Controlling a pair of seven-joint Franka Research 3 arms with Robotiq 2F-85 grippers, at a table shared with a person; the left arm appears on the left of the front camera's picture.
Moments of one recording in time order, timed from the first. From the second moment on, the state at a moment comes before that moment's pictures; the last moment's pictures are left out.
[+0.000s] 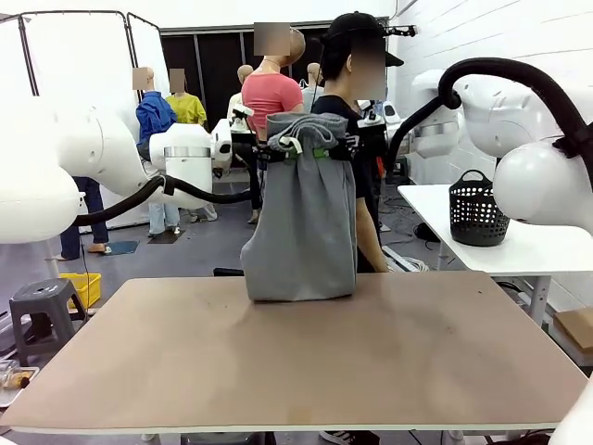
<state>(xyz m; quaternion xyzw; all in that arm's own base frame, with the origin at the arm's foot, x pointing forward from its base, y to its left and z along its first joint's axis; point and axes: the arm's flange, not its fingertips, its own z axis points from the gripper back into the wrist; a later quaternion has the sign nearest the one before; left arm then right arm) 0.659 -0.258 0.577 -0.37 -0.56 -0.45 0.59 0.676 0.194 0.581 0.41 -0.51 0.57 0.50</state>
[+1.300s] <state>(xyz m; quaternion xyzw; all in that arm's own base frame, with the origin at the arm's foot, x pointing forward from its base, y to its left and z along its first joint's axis) 0.490 -0.216 0.431 -0.57 -0.36 -0.29 0.68 0.520 0.197 0.432 0.56 -0.31 0.48 0.60</state>
